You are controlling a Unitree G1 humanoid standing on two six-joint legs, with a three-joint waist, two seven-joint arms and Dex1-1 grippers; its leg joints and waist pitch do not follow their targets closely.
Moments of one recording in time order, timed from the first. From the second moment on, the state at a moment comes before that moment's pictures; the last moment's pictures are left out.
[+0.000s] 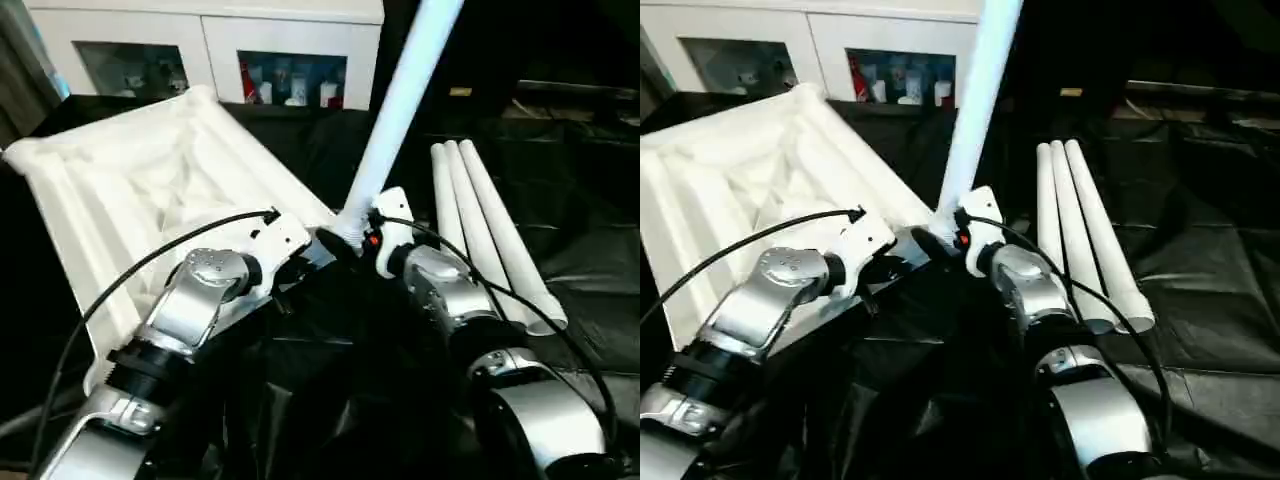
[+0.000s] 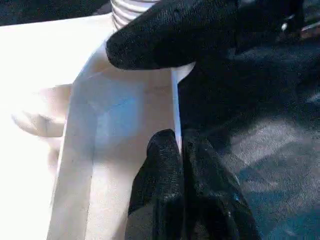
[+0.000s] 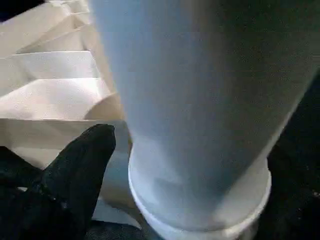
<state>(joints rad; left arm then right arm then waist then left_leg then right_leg) -0.56 0.35 -0.29 0.25 0.08 0.49 -0.80 -0.78 -0.08 0.00 0.98 0.07 -0.07 0.67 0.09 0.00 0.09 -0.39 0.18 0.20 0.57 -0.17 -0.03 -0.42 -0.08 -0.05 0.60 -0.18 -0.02</state>
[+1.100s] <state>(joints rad) -0.44 0.54 -0.34 0.18 0.00 0.27 -1.11 -0.61 -0.21 0.11 0.75 0.14 0.01 1.17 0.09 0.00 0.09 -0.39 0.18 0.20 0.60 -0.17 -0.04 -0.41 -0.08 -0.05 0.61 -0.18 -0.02</state>
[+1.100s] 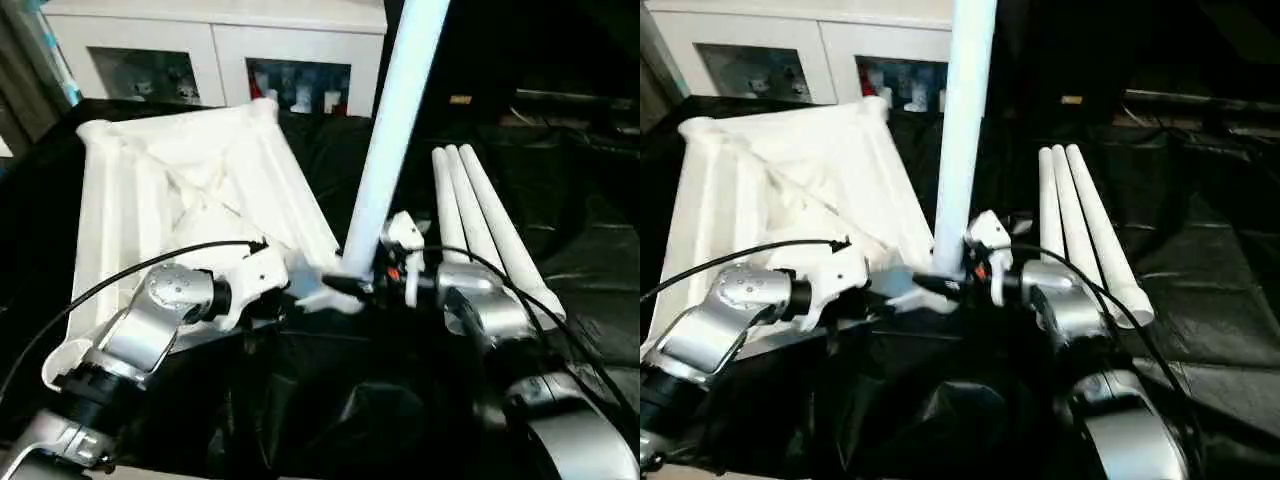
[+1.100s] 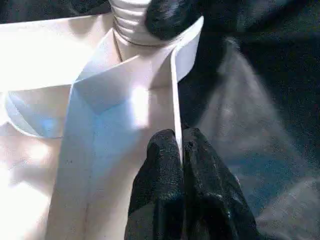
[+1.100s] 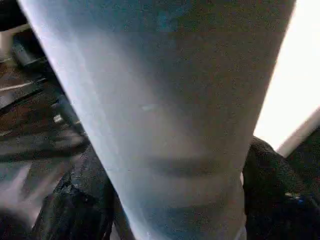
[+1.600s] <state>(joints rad) -0.43 0.56 -0.36 0.21 0.00 0.21 -1.17 -0.55 -0.20 0.15 0.76 0.14 -0.07 1.20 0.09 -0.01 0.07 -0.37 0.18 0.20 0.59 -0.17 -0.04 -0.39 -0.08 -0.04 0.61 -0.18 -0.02</state>
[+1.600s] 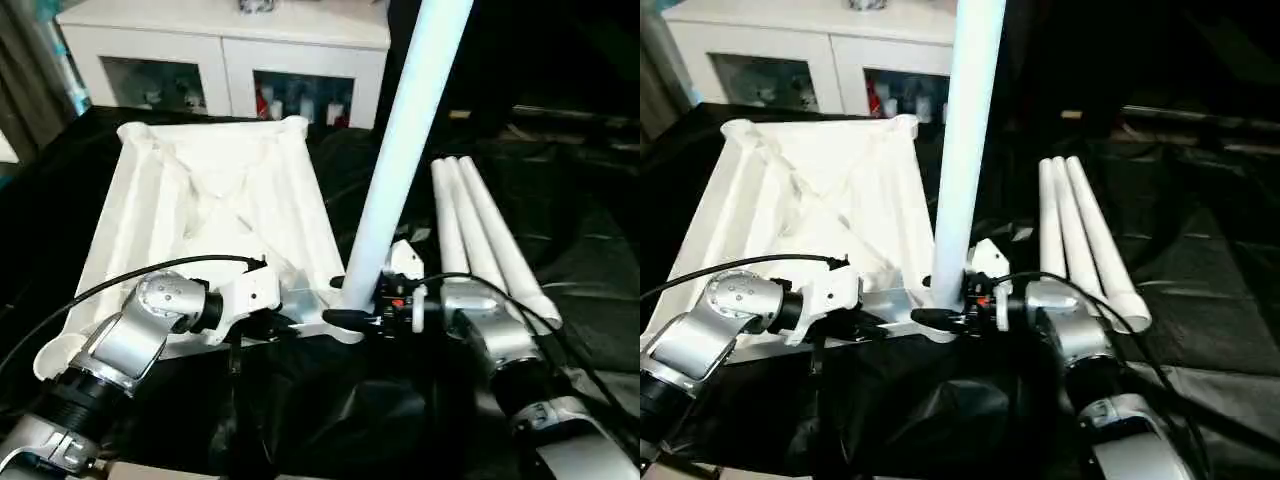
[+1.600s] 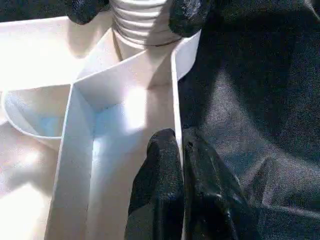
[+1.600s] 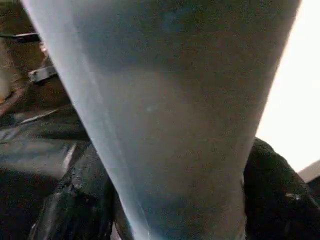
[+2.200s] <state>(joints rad) -0.57 0.11 -0.23 0.39 0.05 0.63 -0.55 -0.81 0.02 -0.06 1.11 0.12 -0.02 0.22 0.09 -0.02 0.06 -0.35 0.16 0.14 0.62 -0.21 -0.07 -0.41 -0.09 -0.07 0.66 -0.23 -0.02</state>
